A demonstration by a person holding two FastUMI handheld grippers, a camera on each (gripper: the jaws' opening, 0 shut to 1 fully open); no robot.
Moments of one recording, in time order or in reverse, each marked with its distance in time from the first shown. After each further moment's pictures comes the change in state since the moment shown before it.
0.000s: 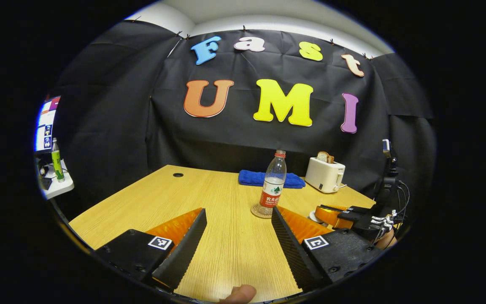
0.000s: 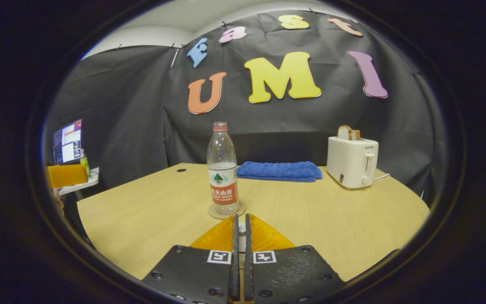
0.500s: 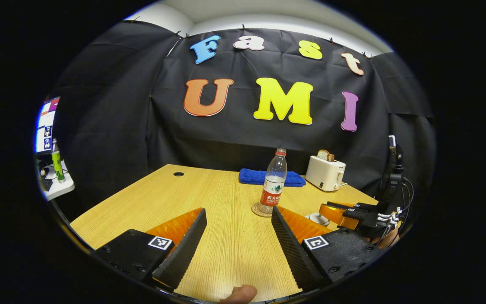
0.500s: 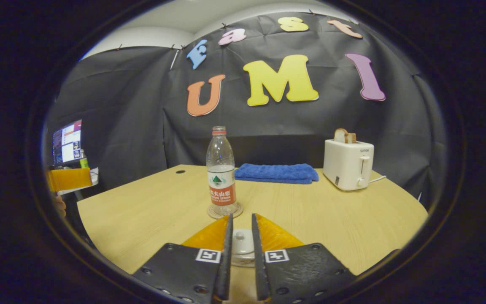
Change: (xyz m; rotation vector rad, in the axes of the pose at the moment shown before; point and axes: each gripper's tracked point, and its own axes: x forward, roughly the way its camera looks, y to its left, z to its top) left arm 0.000 0.000 -0.001 0.010 0.011 -0.001; right arm -0.015 -0.005 0.009 -0.002 -0.021 -0.017
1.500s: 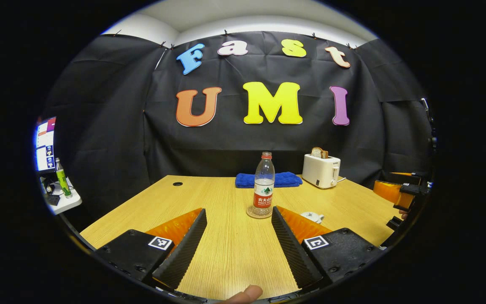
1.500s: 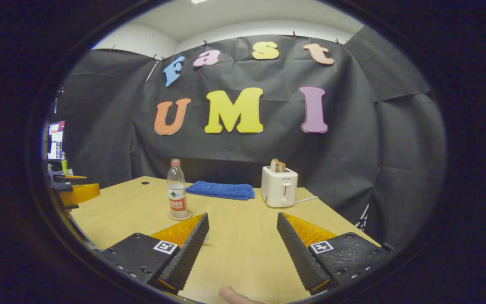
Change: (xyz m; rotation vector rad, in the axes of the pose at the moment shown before) left arm -0.016 -0.038 0.010 0.099 -0.039 0.013; right arm -0.166 -0.095 0.050 -0.036 -0.105 -0.295
